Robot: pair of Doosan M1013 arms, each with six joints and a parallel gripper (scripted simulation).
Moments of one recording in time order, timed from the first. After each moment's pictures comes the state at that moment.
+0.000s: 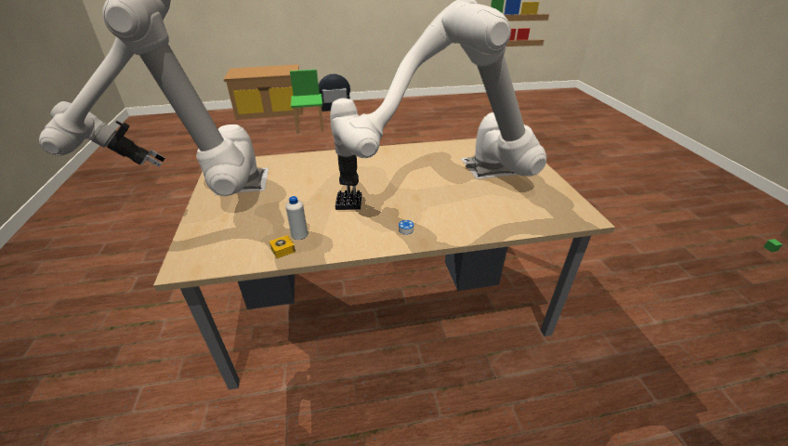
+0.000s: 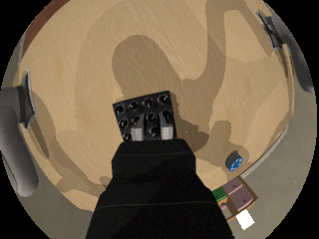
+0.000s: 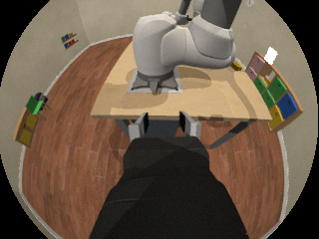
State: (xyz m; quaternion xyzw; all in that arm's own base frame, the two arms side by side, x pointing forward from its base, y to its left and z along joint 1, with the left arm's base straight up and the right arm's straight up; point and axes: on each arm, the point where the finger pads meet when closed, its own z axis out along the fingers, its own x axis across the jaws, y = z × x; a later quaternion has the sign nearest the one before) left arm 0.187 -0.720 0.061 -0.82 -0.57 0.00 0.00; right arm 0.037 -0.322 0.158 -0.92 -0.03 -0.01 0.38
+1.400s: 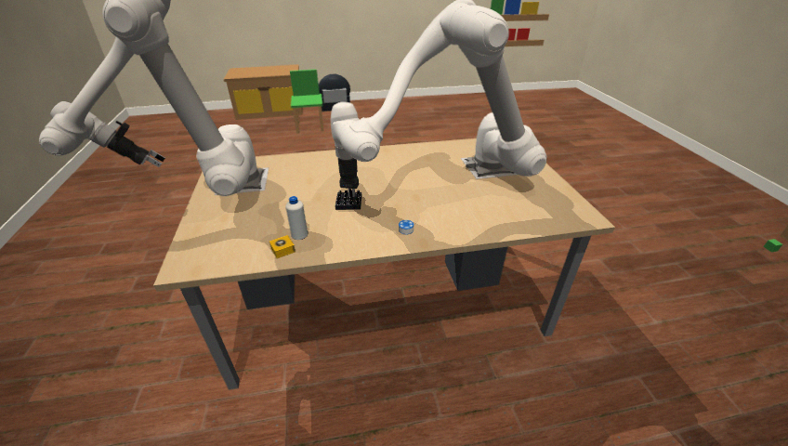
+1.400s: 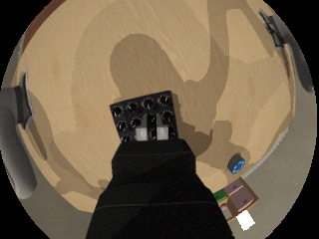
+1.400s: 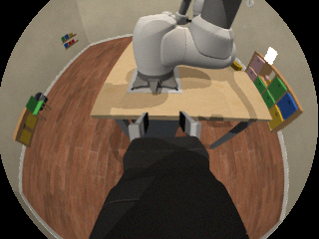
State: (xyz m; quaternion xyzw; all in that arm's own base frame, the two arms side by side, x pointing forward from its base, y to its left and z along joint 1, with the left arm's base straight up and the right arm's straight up) left arm 0.187 -0.720 0.047 -0.82 -0.57 0.00 0.00; right arm 0.037 -0.322 0.158 -0.92 -0.03 -0.01 0.38
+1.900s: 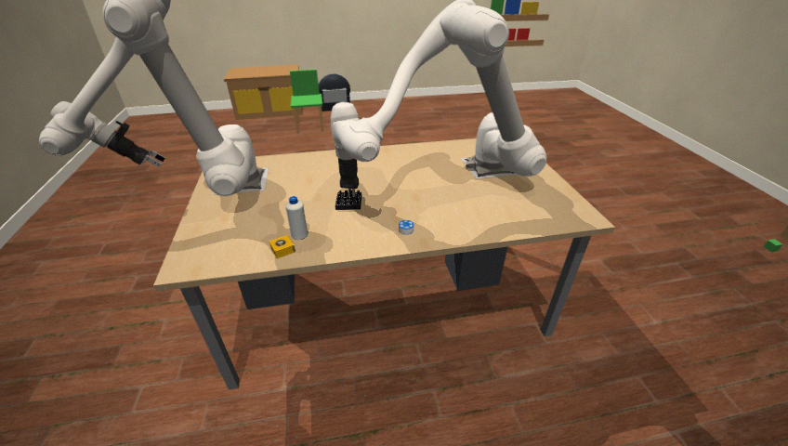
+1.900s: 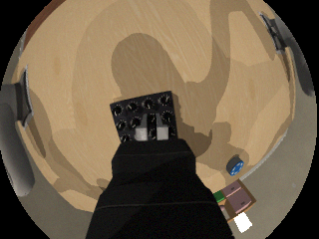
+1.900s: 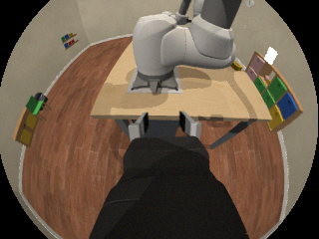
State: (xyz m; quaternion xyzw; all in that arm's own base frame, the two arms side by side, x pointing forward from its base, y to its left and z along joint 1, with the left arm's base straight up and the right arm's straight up) left arm 0.187 -0.720 0.047 -0.82 -0.58 0.00 0.00; right arm 0.037 -0.322 0.158 -0.92 -0.03 -0.01 0.38
